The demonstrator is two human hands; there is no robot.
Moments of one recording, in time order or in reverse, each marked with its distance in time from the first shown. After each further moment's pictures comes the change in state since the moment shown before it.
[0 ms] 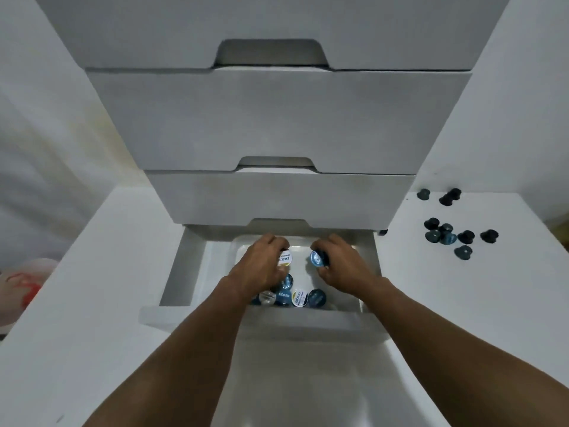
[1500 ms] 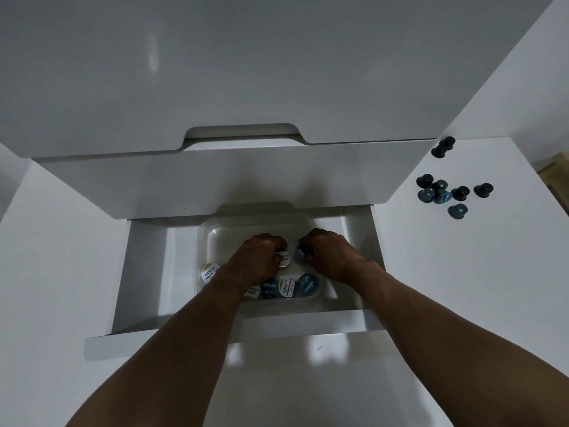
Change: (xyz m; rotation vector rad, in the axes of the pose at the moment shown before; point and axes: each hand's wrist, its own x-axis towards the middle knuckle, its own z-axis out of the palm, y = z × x) left_hand 0.054 -0.036 0.073 -0.058 -0.309 0.058; right_hand 0.040 0.046 0.043 -0.033 -0.275 0.129
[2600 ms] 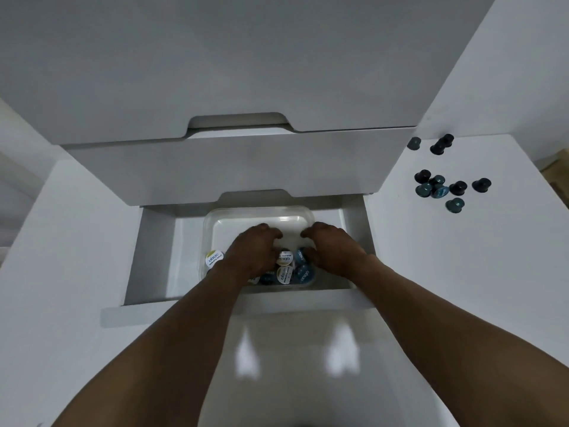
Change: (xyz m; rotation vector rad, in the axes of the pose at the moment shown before) left_hand -0.027 0.024 -0.012 0.080 0.048 -0.085; right_hand -0.031 -0.007 -0.005 -0.023 0.078 -0.051
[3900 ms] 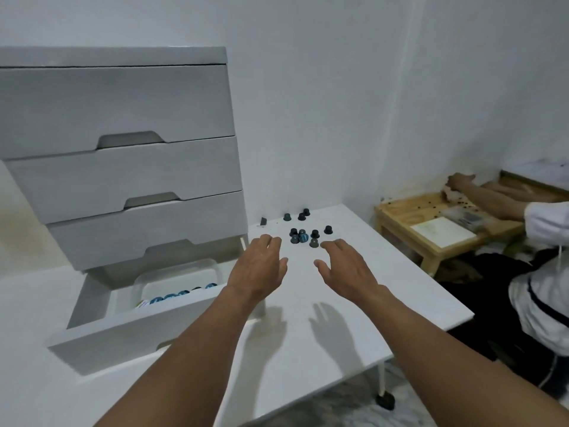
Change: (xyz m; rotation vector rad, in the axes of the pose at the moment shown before) left_hand -0.187 0.284 -0.001 0.222 0.549 0.487; right_hand -0.358 0.054 -0.069 0.002 0.695 0.292
